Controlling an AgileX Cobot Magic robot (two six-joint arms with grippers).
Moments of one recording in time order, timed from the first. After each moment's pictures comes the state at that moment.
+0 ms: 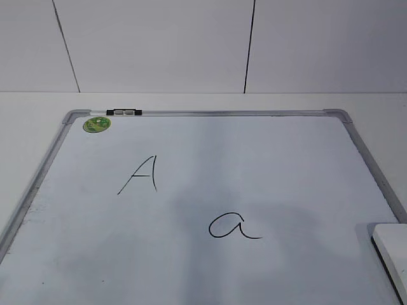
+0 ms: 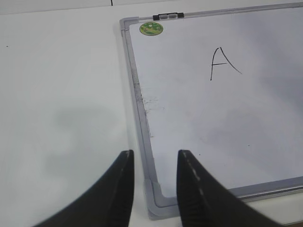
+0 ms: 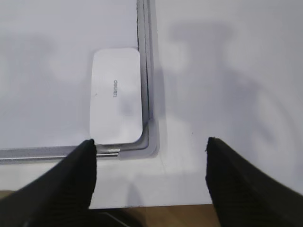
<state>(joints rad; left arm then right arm) 0.00 0.01 -0.51 -0.20 1.11 0.14 -0.02 0.19 -0.56 -0.03 1.23 0.00</state>
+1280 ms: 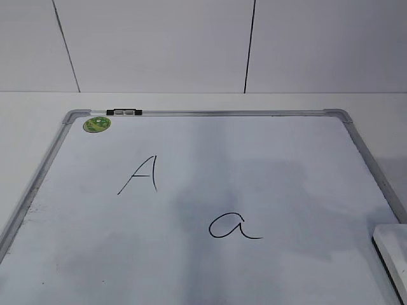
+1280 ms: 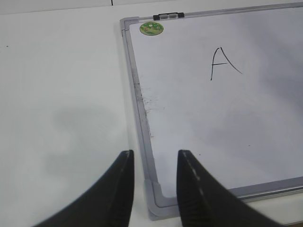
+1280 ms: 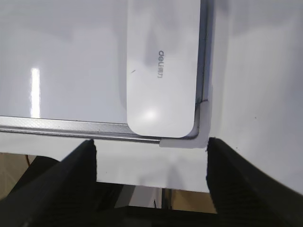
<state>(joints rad) 0.00 0.01 -0.51 -0.20 1.11 0.14 -0.02 0.91 -0.68 0.15 1.16 -0.11</state>
